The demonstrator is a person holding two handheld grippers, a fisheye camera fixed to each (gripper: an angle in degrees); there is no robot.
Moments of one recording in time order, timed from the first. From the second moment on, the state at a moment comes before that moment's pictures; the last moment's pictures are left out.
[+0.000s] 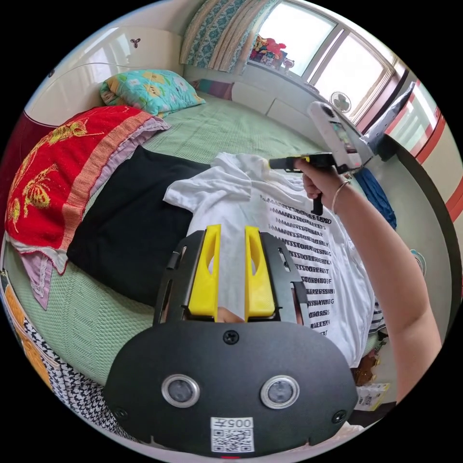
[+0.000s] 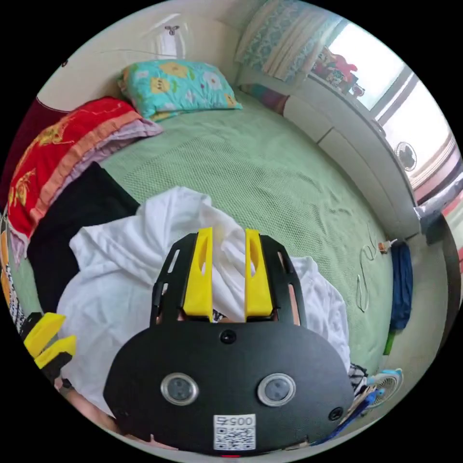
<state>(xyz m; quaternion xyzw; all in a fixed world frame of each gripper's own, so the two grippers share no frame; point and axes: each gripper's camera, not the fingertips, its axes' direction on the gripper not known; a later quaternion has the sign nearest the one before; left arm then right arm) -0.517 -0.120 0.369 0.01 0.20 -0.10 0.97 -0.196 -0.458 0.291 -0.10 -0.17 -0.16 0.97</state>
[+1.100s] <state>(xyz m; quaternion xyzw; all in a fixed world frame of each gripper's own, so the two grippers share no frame) -0.422 -0.115 0.094 0.04 0.09 -0.05 0.99 -0.061 -0.208 0.068 -0.06 -0.29 0.02 0.96</state>
